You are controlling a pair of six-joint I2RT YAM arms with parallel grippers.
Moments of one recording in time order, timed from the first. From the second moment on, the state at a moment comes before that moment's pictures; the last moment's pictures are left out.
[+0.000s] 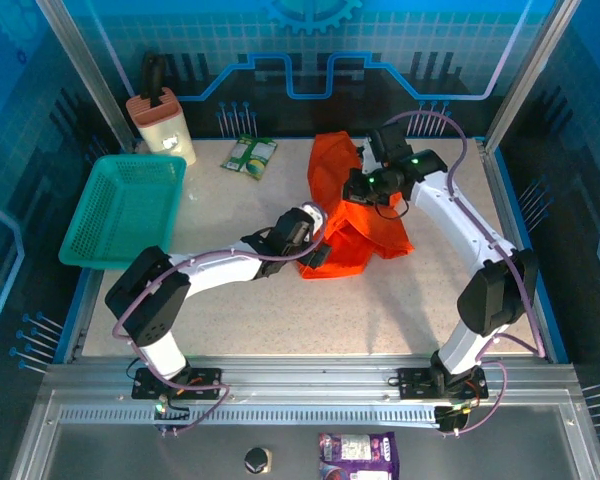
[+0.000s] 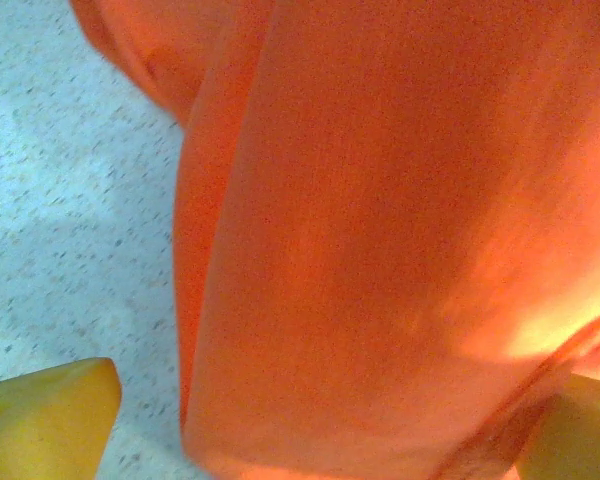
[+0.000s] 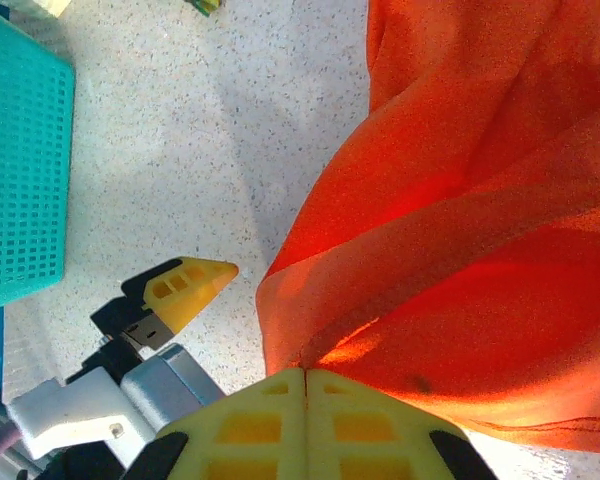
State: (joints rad) left arm -0.73 1.70 1.01 -0.06 -0.23 -0.06; right arm 0.38 1.69 1.66 -0.95 -0.29 0.50
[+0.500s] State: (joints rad) left arm -0.76 1.69 0.99 -0.05 -0.28 -0.03; right arm 0.31 1.72 1.68 -0.96 -0.29 0.48
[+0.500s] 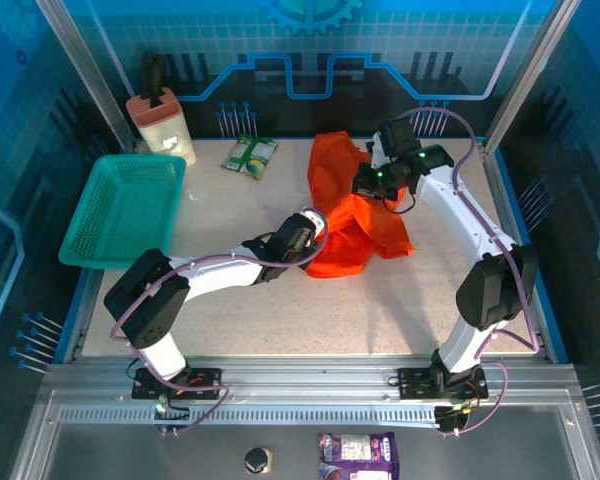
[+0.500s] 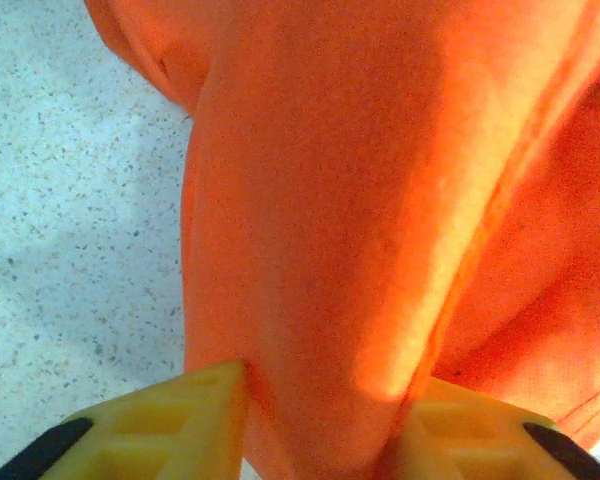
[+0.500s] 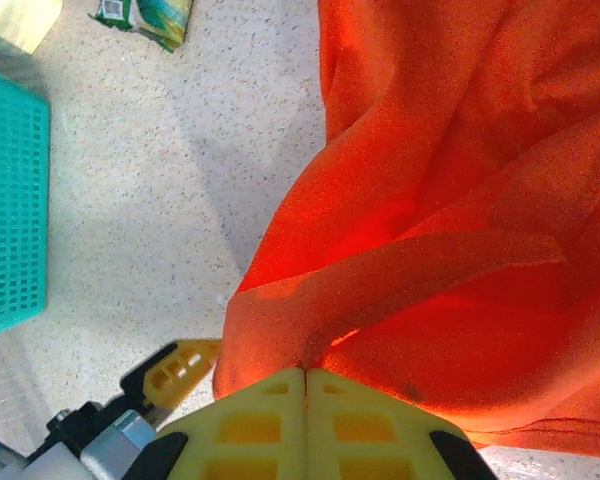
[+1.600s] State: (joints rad) left arm -0.56 1.69 1.58 -0.67 0.33 0.09; right arm 0.07 1.56 1.51 -0.97 -0.31 0.40
